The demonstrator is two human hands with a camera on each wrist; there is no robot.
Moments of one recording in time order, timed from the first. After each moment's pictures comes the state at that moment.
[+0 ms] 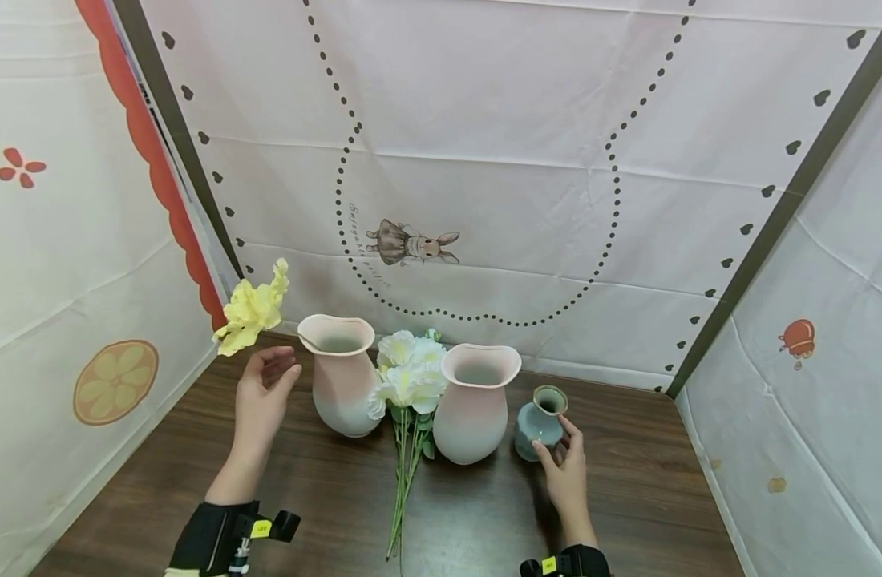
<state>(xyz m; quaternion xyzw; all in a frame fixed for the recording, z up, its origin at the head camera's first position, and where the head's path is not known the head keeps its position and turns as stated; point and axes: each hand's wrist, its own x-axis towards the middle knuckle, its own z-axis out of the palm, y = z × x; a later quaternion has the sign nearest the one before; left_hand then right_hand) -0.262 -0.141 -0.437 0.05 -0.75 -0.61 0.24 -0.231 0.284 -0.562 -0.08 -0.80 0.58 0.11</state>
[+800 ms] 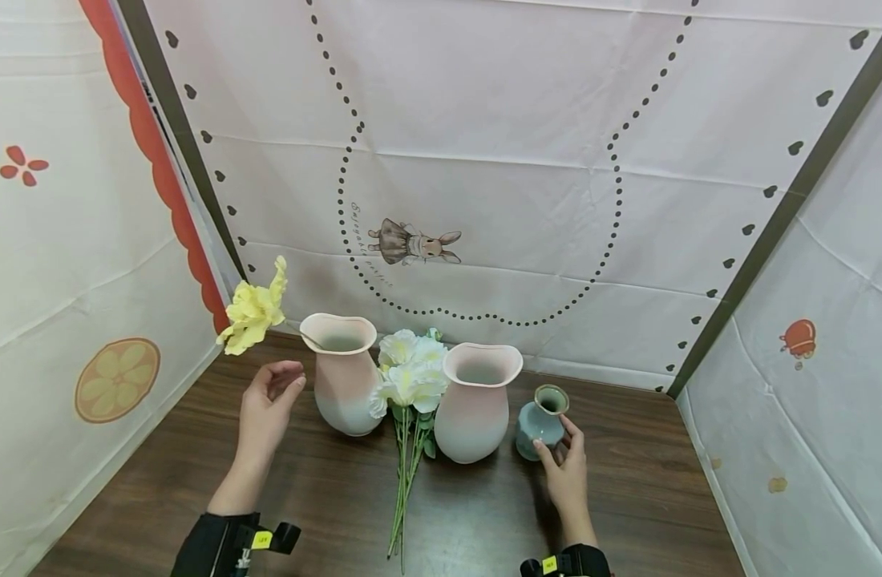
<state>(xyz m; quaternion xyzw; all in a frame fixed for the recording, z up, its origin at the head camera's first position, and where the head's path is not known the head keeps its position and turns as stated) -0.253 -0.141 -0.451 0.05 -0.76 -0.62 0.20 -0.227 0.282 -0.558 -0.08 -0.80 0.58 0.10</state>
